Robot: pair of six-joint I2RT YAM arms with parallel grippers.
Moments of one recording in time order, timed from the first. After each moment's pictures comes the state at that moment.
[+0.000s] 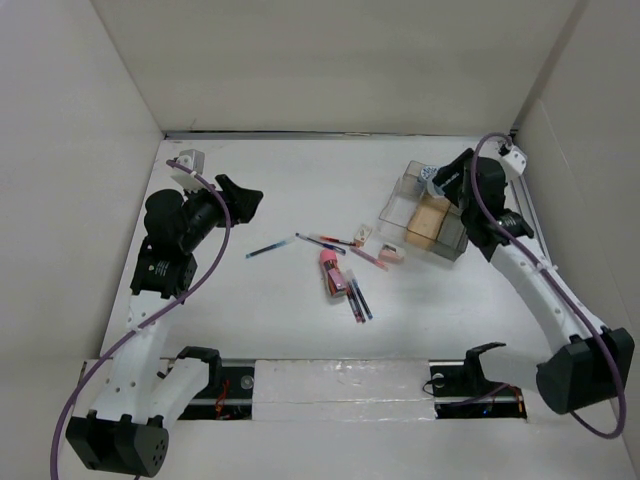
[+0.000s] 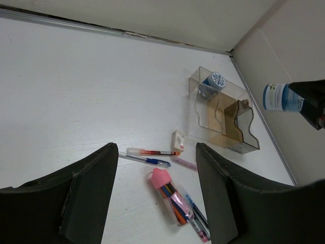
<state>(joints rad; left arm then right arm) -0.14 0.86 0.90 -0.19 0.33 -0.47 0.30 1.16 1.05 -0.28 0.44 0.77</state>
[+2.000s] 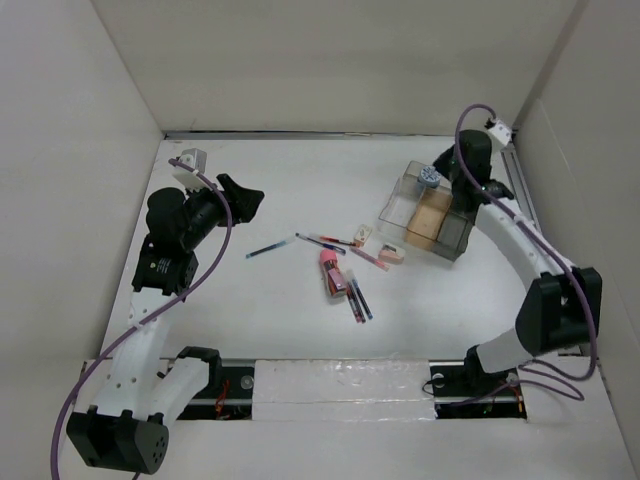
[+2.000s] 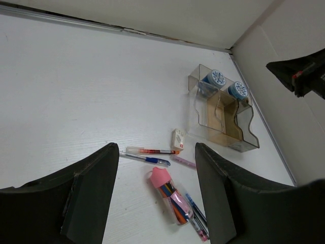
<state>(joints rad) -0.14 0.88 0.90 -0.18 0.34 -0.47 0.13 1.55 1.27 -0.13 0.37 0.71</state>
